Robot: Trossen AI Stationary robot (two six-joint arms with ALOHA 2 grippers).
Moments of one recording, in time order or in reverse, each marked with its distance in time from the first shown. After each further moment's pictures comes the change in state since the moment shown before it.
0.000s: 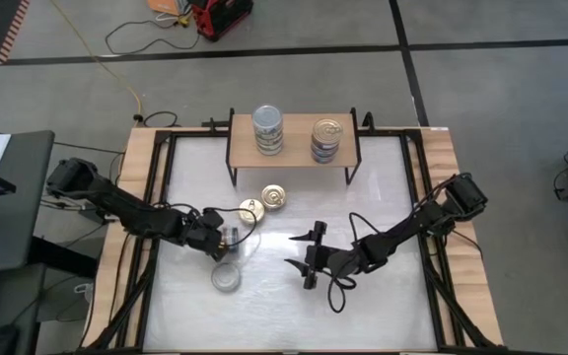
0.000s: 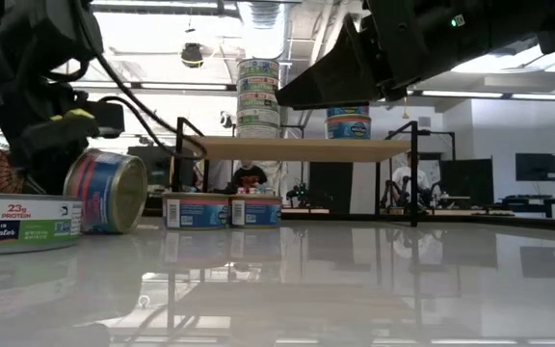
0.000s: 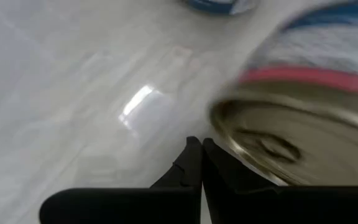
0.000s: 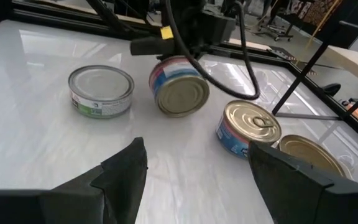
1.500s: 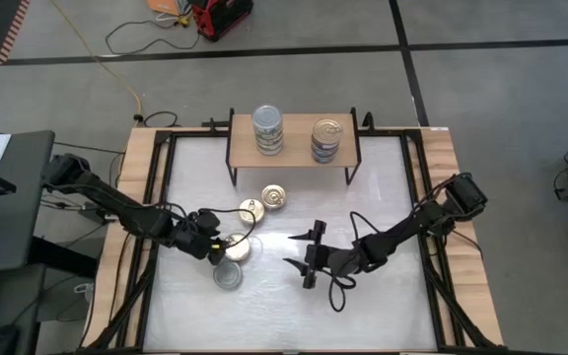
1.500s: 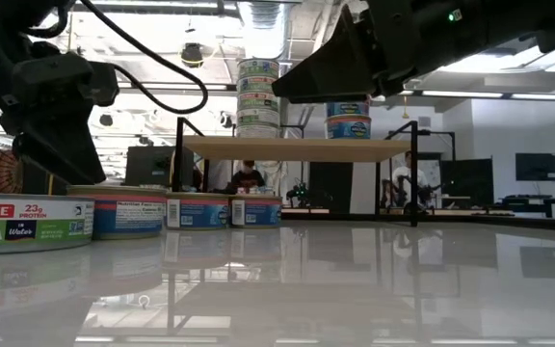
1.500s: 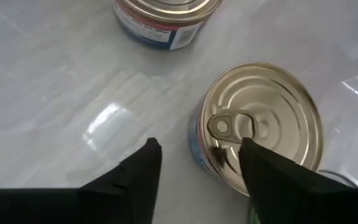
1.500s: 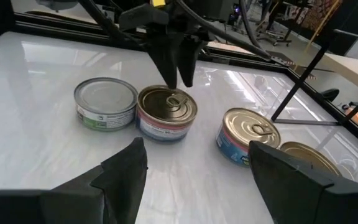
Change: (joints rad) left arm -0.099 -0.136 0.029 -0.009 -0.040 -0.074; right arm -0.008 0.000 0.000 0.035 0.002 -0.011
